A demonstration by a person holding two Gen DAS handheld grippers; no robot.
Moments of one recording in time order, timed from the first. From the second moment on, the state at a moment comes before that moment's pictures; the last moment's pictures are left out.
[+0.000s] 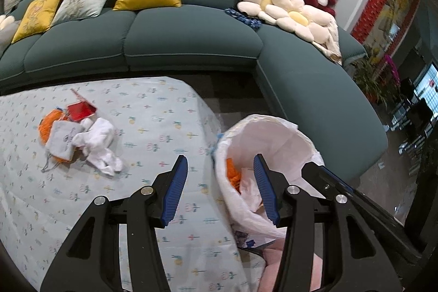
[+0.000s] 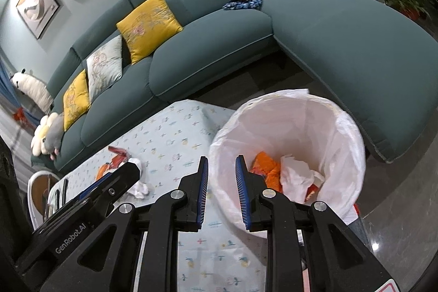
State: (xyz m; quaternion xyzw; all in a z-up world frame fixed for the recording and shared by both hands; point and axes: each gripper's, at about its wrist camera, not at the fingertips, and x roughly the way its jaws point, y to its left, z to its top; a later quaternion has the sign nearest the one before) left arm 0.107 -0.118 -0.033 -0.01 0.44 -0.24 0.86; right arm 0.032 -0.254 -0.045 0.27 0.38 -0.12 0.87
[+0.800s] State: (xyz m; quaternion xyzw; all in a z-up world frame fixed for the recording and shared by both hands) left arm 0.143 0.047 -0.052 -0.10 0.45 -0.12 0.88; right arm 0.086 -0.119 -0.046 0.19 0.44 -0.03 0.88
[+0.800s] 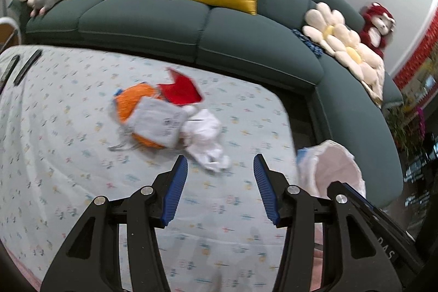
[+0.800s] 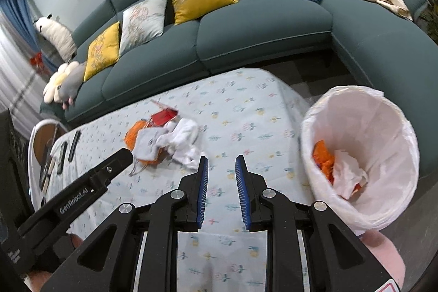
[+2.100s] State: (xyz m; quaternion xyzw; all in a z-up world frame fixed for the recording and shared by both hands) left arm 0.284 0.098 -0.177 -0.14 0.57 -0.07 0.80; right arm 0.235 -0.046 -0.189 0.18 0.56 -0.01 0.81
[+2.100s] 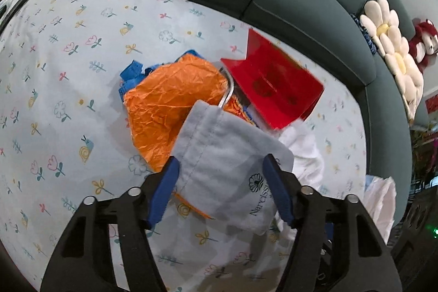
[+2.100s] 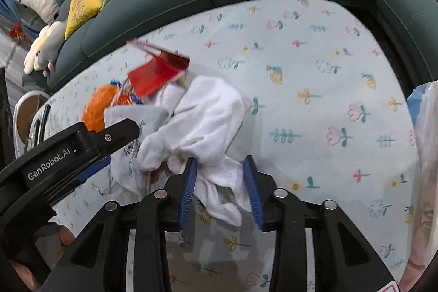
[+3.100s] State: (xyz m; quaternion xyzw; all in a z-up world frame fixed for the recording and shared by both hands) left arm 0.169 0.074 -0.088 -0.12 0.51 -0.12 0.84; right arm 0.124 -0.076 -0.091 0.20 0.47 0.00 0.86
